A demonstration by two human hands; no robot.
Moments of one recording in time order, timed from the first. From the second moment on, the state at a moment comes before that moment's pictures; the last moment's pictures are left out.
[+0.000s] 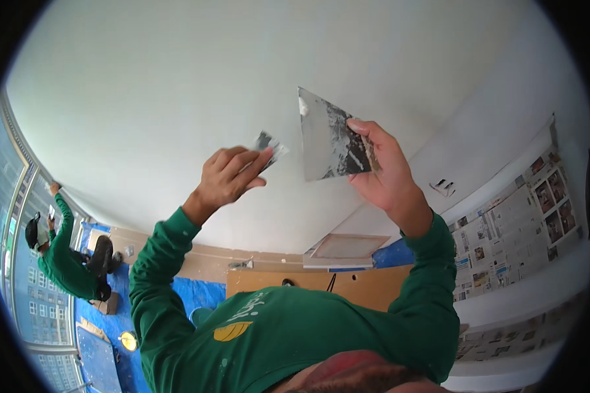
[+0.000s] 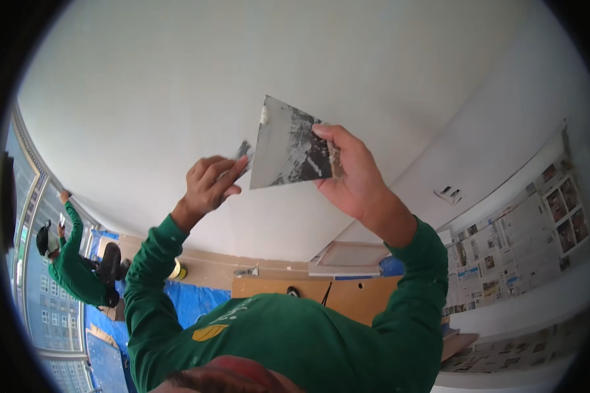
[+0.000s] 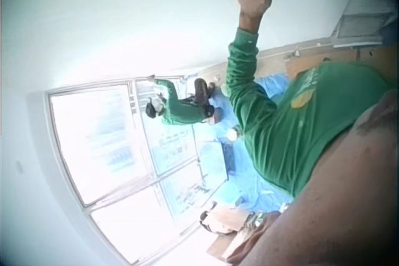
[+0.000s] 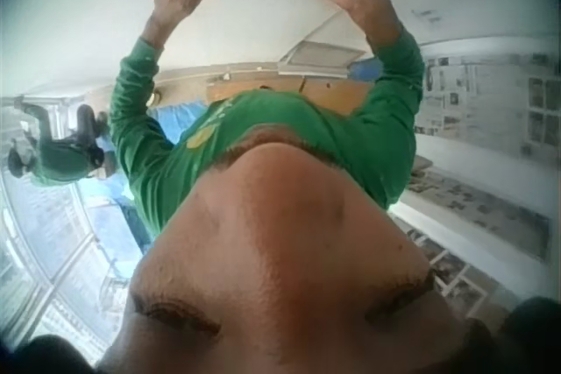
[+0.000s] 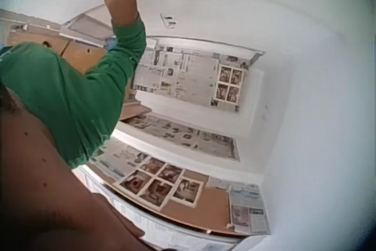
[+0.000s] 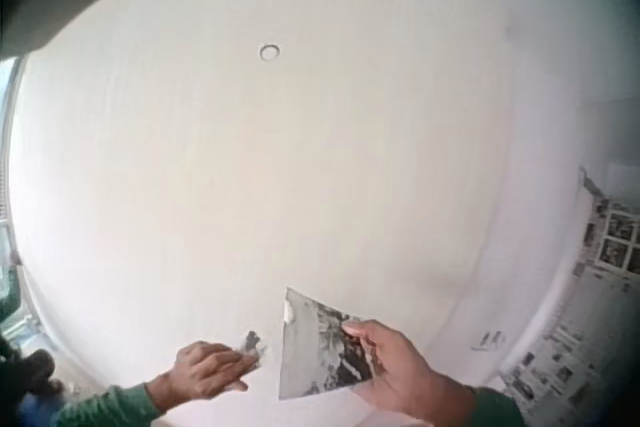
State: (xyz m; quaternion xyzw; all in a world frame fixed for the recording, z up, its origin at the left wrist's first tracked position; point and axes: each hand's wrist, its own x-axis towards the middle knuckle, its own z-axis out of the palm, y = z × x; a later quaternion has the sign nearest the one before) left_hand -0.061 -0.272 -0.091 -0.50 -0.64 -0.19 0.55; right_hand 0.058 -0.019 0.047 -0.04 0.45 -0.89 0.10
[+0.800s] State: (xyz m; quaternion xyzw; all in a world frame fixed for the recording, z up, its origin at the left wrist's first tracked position) left_hand -0.020 -0.238 -0.368 -0.06 -0.77 -0.56 0.28; right_hand -0.079 0.160 0.542 0.13 -0.73 -0.30 0.60
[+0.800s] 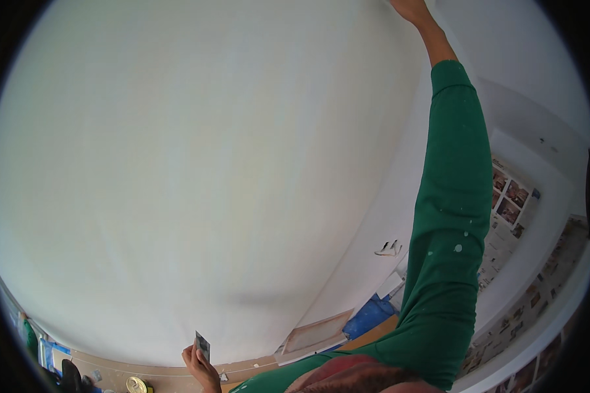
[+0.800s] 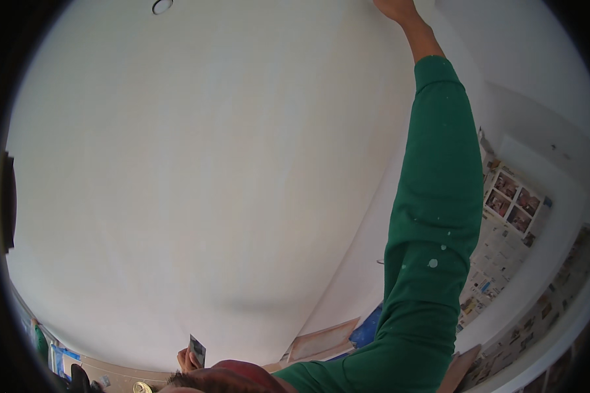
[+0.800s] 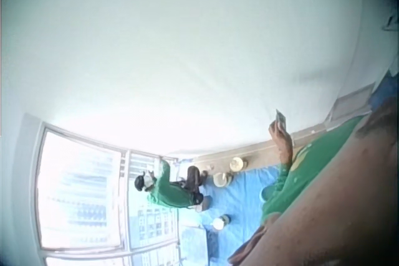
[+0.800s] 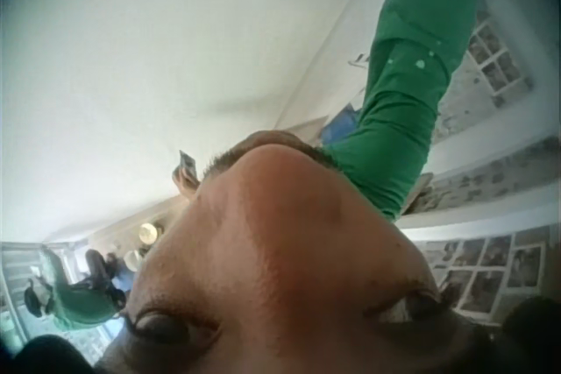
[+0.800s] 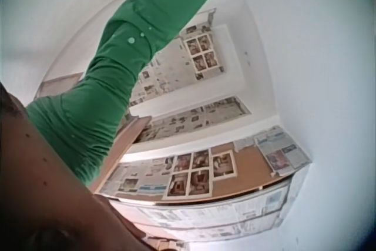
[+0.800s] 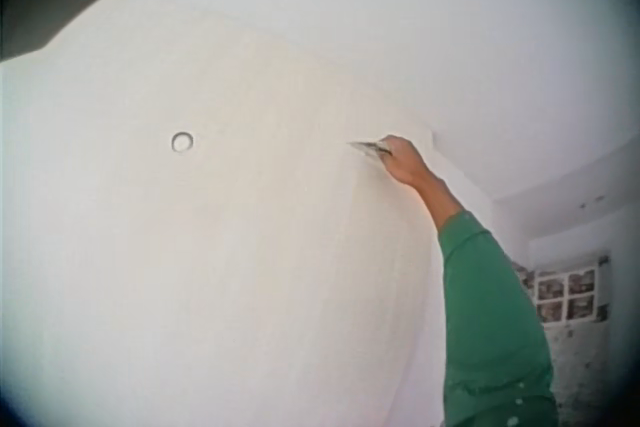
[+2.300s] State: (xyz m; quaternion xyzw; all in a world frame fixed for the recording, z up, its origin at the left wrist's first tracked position) left_hand -0.052 -0.311 -0.297 -0.20 -0.78 -0.58 0.11; right_hand -0.097 0.117 0.069 0.09 -0.82 -0.07 0.56
